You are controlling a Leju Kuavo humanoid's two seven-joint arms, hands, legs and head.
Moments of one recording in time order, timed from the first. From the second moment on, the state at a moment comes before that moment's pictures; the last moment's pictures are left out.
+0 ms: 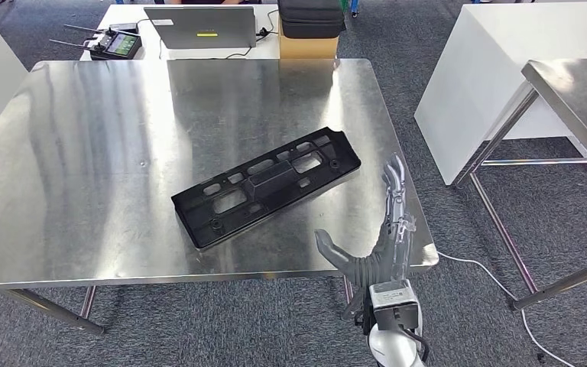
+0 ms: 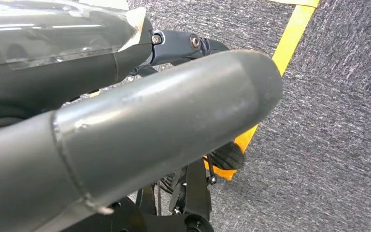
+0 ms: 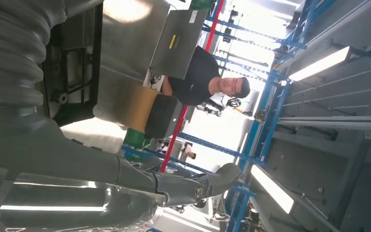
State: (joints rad) left arm -0.08 -0.15 1.17 -0.23 -0.51 0.08 -0.30; right arm -0.07 0.12 0.37 -1.71 0.36 -0.39 -0.54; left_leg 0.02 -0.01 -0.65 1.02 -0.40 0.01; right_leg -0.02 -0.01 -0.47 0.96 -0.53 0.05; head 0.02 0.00
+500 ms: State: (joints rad) left arm -0.09 -0.16 1.21 -0.23 -0.47 0.13 -0.25; right arm 0.01 0.15 0.42 -1.63 0.33 -0.29 -0.56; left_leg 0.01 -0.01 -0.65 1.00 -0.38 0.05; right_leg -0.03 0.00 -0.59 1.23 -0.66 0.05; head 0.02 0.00
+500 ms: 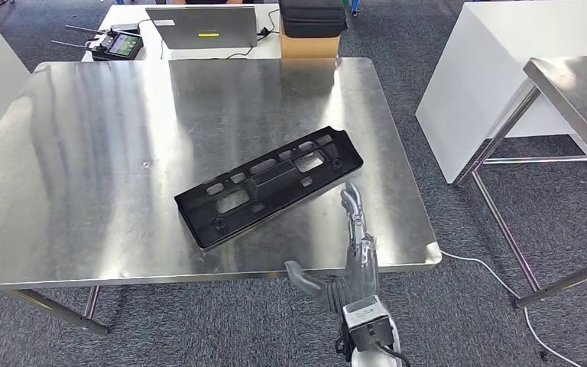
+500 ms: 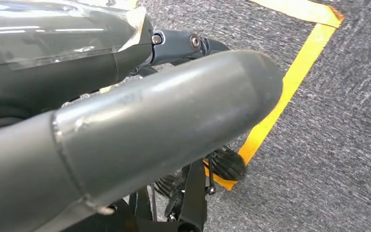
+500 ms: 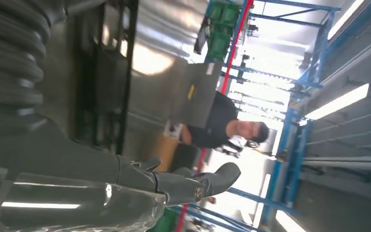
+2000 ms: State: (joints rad) left arm -0.10 -0.21 1.30 -0.23 -0.41 0.18 -0.25; right arm 0.09 0.18 0.35 -1.60 0.33 -0.32 -0.59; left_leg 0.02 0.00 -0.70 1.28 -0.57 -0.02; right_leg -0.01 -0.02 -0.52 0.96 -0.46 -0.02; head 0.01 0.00
